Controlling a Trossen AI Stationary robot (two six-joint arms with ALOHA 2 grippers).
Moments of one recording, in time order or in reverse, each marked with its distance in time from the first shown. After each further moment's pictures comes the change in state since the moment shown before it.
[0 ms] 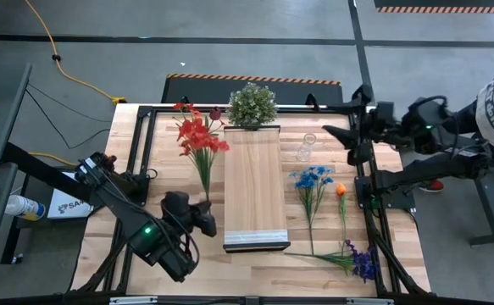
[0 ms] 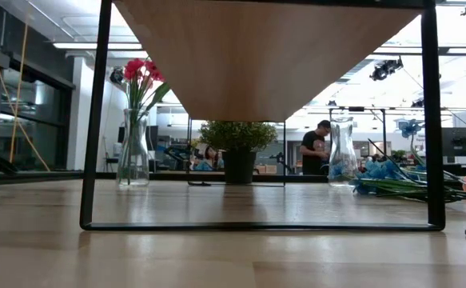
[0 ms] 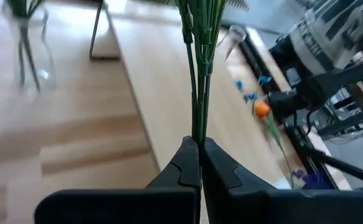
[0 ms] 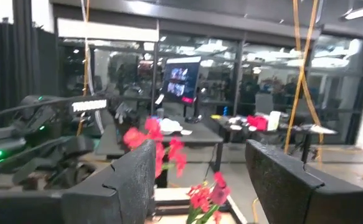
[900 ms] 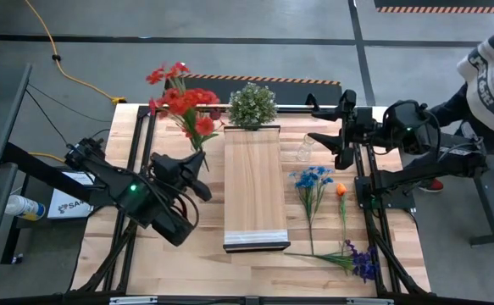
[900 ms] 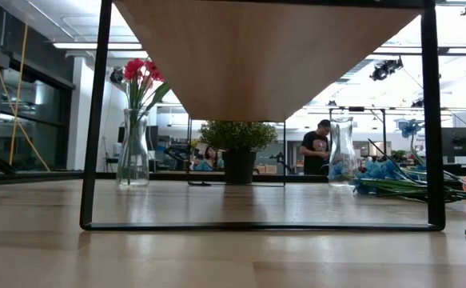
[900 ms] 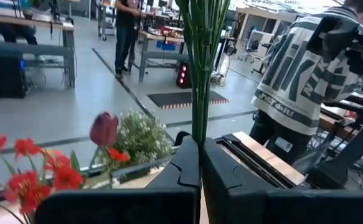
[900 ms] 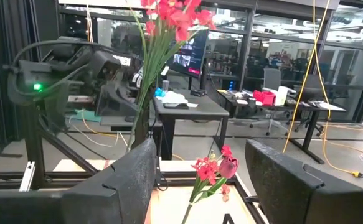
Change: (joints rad) left arm 0.145 -0.180 -0.001 0.000 -0.455 0.564; right arm 0.000 0.061 0.000 -0.049 -0.006 0.001
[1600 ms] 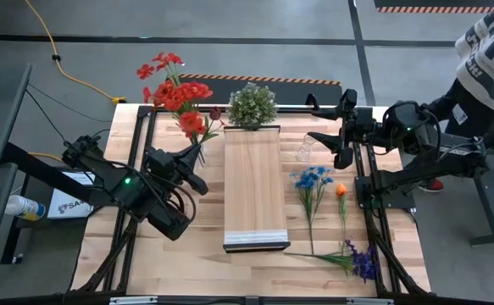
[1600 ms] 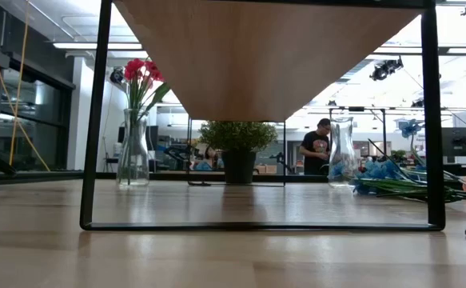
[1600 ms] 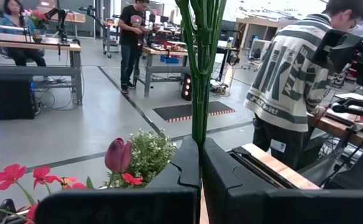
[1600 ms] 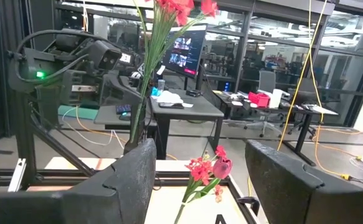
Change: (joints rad) left arm 0.014 -0.033 0.000 0.000 -0.051 0.087; right arm 0.000 0.000 0.000 0.001 0.015 -0.035
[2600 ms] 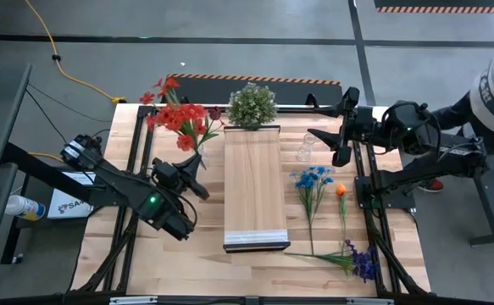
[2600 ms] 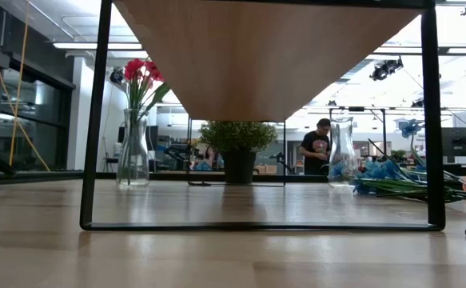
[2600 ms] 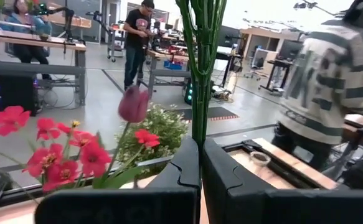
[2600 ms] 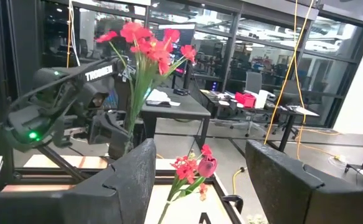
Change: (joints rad) left arm 0.015 -0.032 -0.427 0.000 -0.039 -0.420; right arm 0.000 0.000 0.000 0.001 0.053 -0.039
